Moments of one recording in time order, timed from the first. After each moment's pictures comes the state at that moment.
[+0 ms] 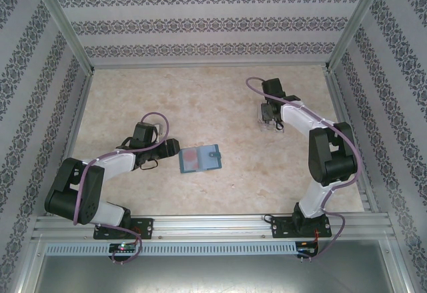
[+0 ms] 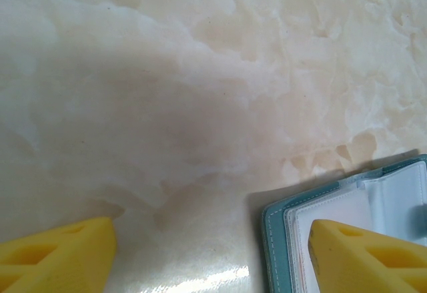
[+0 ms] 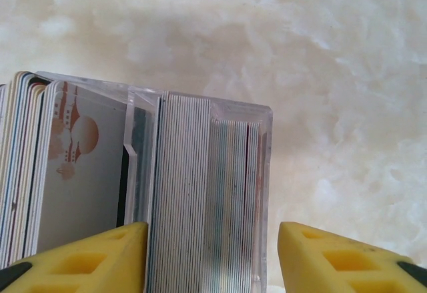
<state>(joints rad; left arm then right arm) -0.24 1.43 0.53 -0.01 0.27 -0.50 0.22 1.77 1.21 -0.50 0.32 0.15</state>
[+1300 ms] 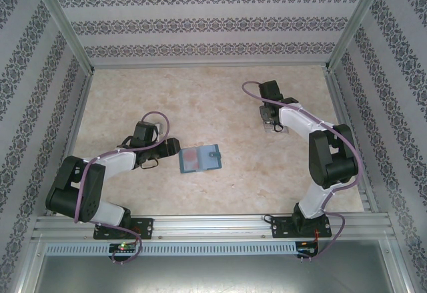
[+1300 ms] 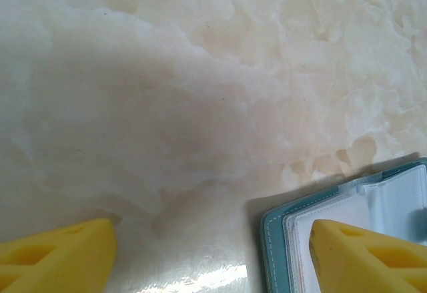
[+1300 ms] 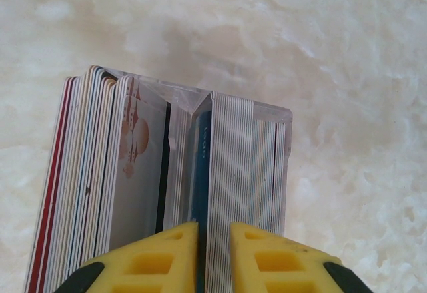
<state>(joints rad) -0.24 1.45 0.55 -0.01 0.27 -0.50 0.25 1.75 1.18 -0.49 0.39 0.08</state>
